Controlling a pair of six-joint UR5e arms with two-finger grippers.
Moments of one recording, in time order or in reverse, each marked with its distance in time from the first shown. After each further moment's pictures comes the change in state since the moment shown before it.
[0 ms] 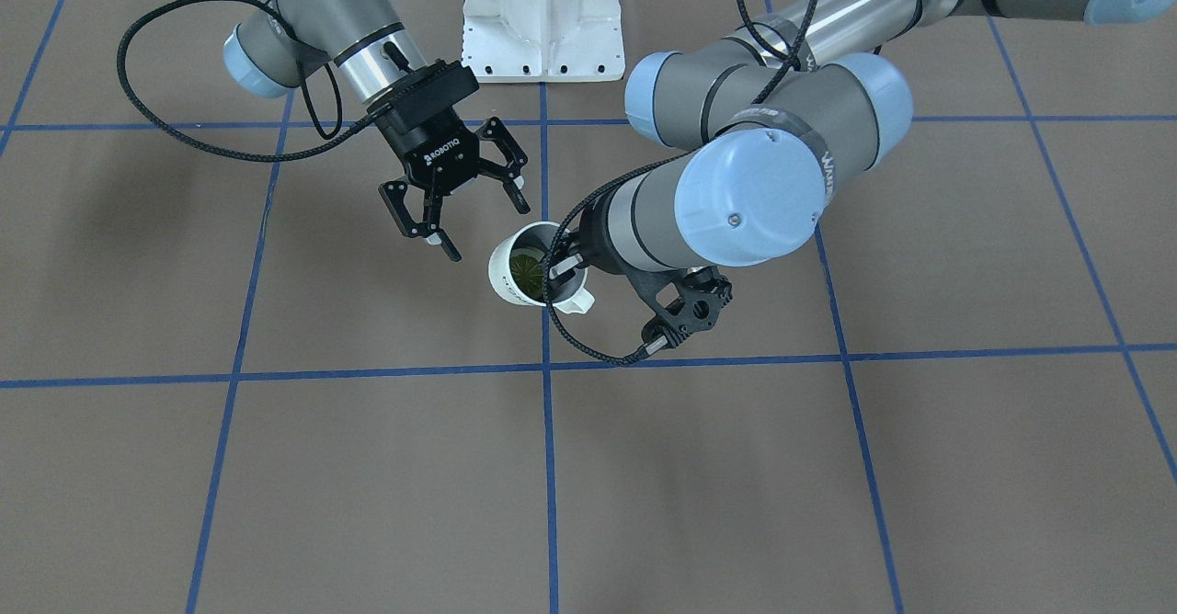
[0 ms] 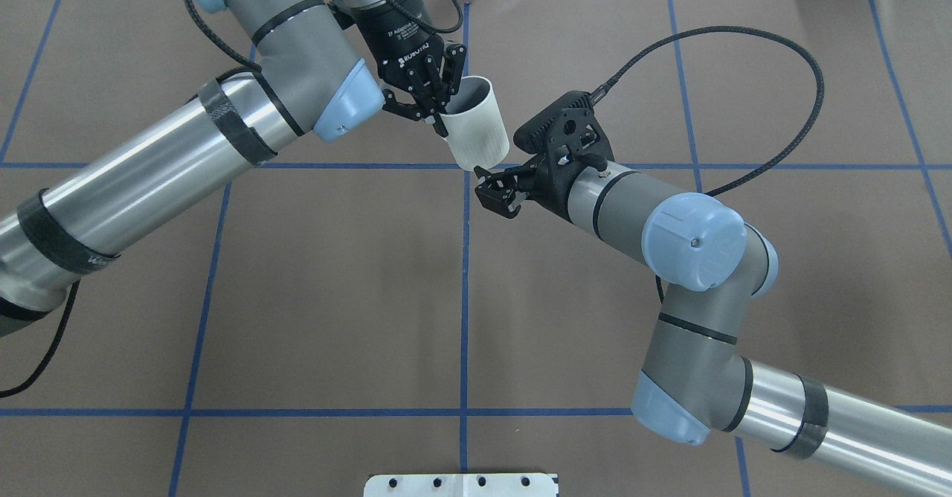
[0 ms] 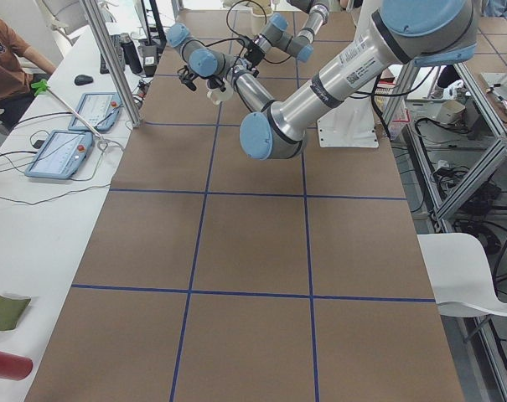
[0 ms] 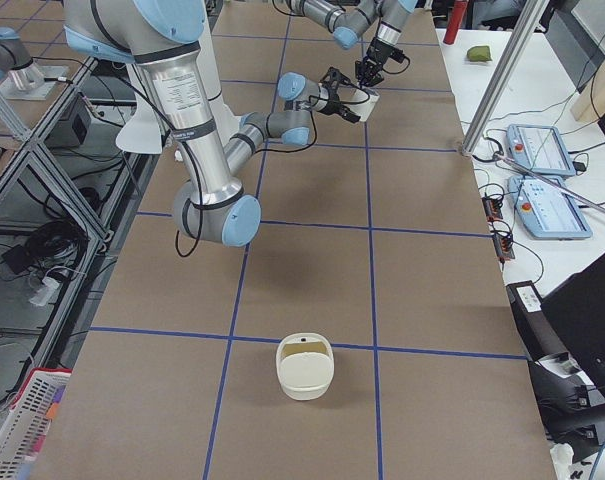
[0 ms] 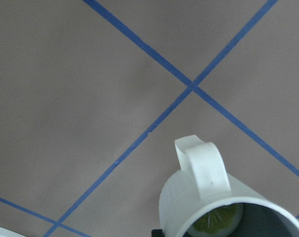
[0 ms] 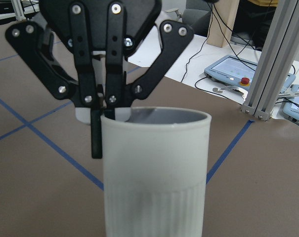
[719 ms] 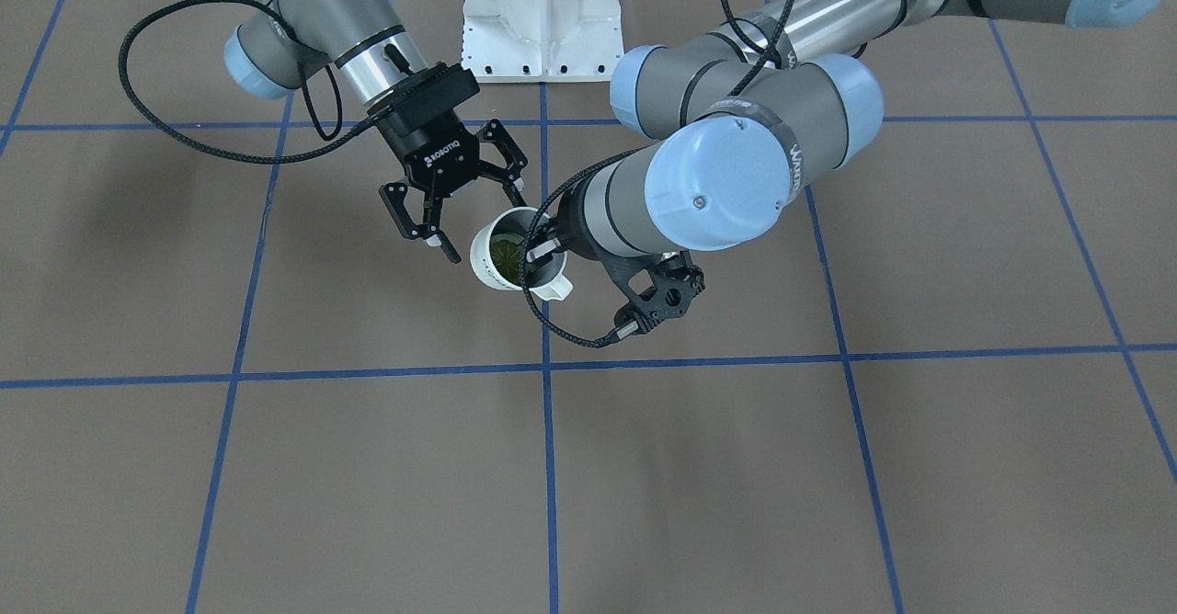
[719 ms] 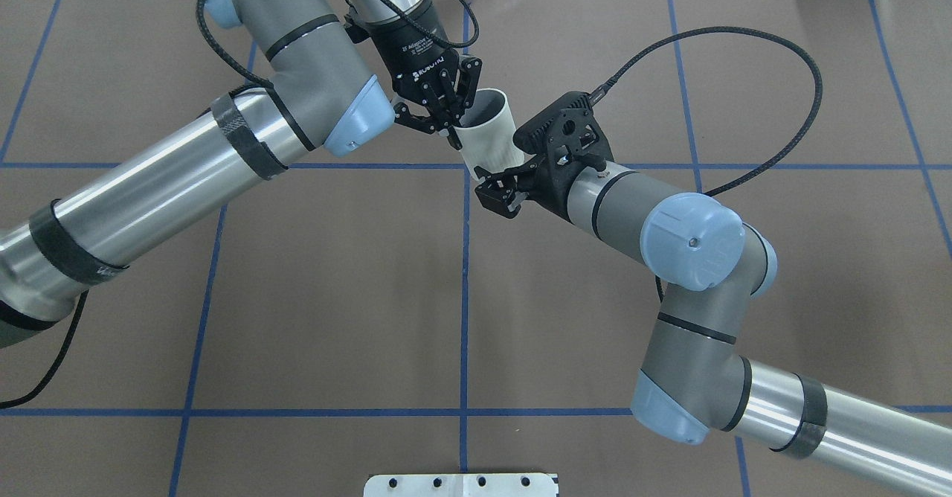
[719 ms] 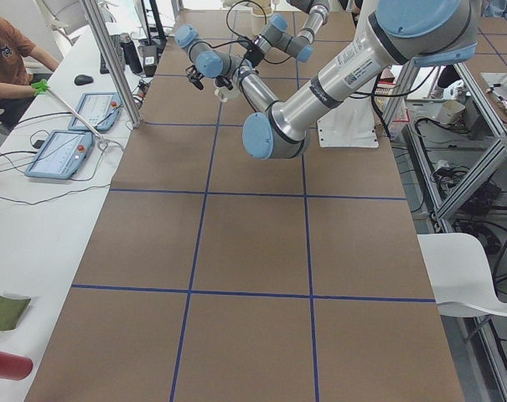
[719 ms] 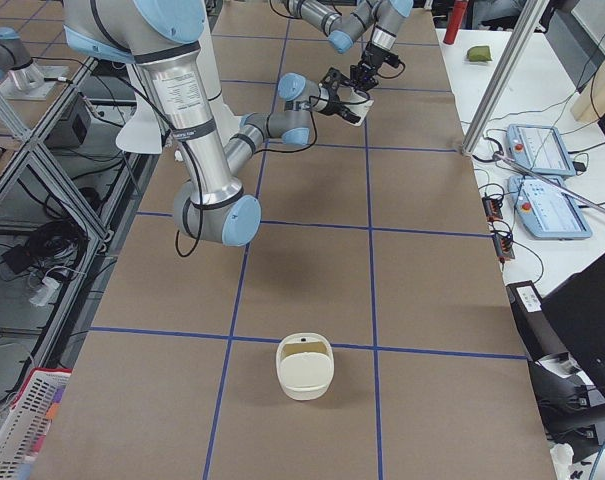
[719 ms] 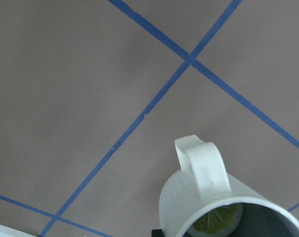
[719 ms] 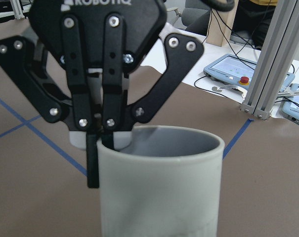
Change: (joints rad) left arm 0.022 -0.003 -0.005 -0.038 0.000 -0.012; right arm 0.000 0.001 -0.004 -0.001 -0.001 0.000
